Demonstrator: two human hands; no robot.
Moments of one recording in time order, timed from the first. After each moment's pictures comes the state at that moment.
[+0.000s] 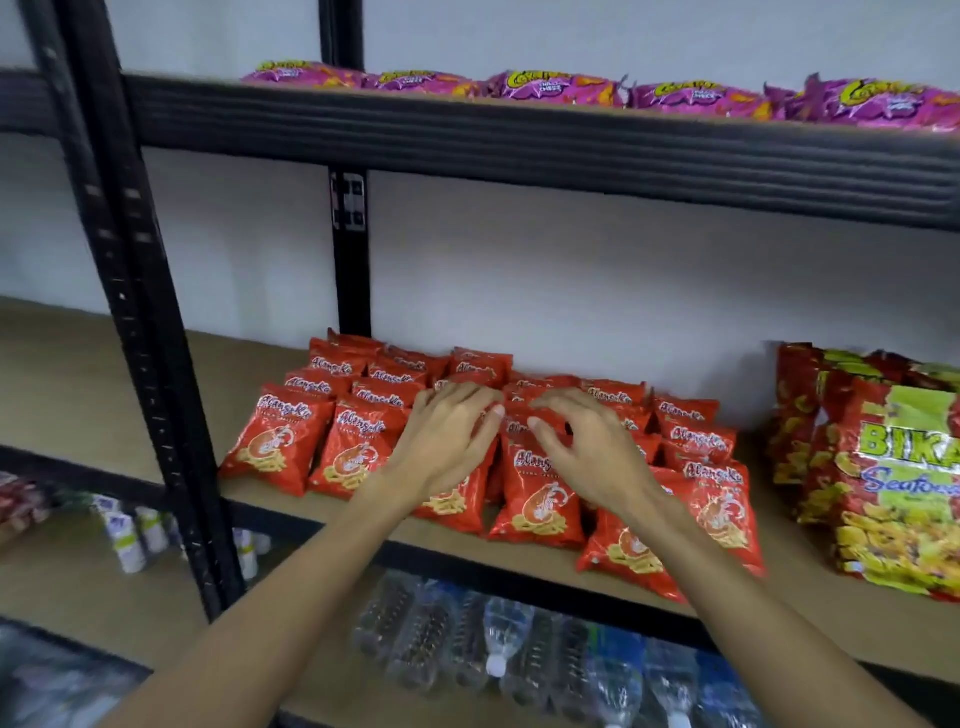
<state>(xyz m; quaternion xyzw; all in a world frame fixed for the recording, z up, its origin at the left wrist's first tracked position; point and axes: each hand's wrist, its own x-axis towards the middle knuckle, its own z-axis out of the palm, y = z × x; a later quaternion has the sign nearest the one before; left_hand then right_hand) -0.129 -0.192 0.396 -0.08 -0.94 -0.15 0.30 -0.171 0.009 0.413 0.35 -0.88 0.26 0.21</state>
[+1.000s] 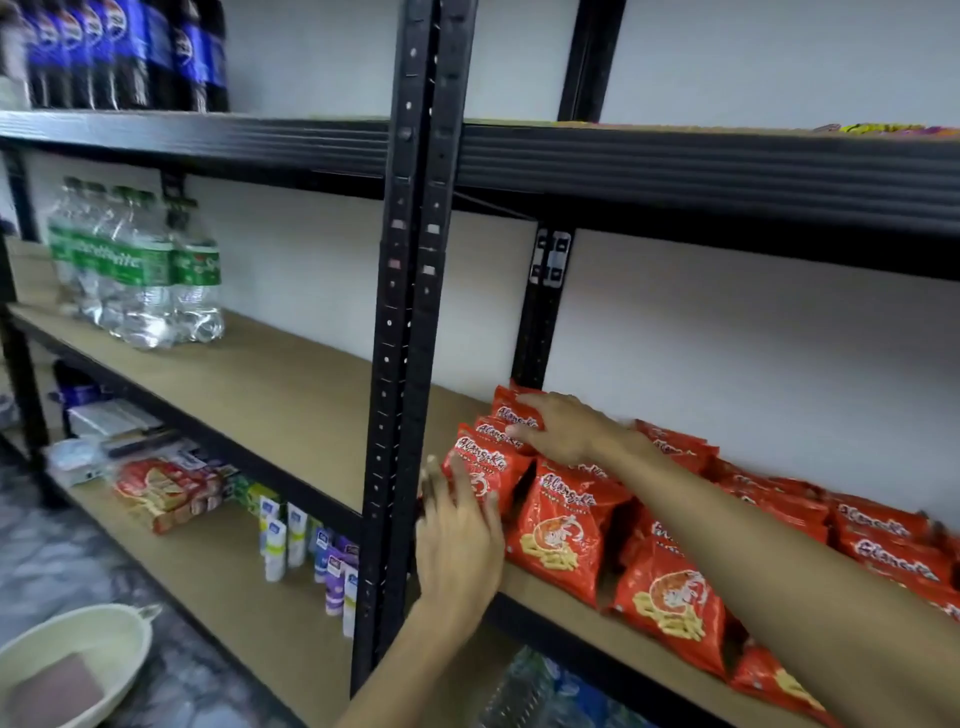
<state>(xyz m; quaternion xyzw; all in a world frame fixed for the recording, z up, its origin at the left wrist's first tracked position) -0.073 -0.342 0.307 0.30 -0.86 -0.23 0.34 -0.212 -0.277 0.443 0.44 -0.89 0.07 0.02</state>
